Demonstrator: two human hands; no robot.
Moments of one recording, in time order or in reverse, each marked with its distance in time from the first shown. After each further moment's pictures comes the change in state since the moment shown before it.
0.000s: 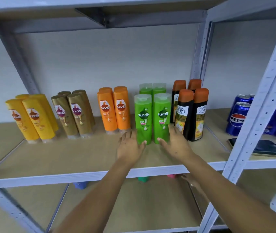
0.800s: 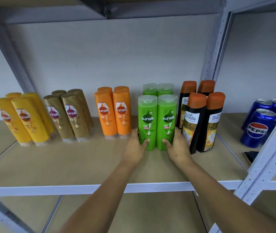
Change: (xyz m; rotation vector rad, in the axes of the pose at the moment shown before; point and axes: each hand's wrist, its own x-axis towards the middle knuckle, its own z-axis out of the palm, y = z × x) left_hand 0.052 -0.002 0.038 -0.594 0.059 -0.056; right_hand 0.056 0.034 0.053 0.289 0.168 0.052
